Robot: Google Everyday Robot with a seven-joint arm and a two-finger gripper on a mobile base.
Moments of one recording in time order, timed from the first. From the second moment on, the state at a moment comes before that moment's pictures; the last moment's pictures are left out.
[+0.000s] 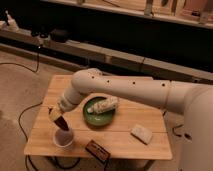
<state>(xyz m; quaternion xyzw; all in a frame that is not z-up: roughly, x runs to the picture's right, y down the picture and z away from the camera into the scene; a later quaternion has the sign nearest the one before) -0.215 0.118 0.667 -0.45 -0.20 0.38 0.79</state>
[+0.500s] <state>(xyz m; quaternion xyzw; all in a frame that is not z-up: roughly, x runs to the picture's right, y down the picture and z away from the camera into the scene) -0.216 0.130 0.664 -0.45 -0.21 0.35 0.79</state>
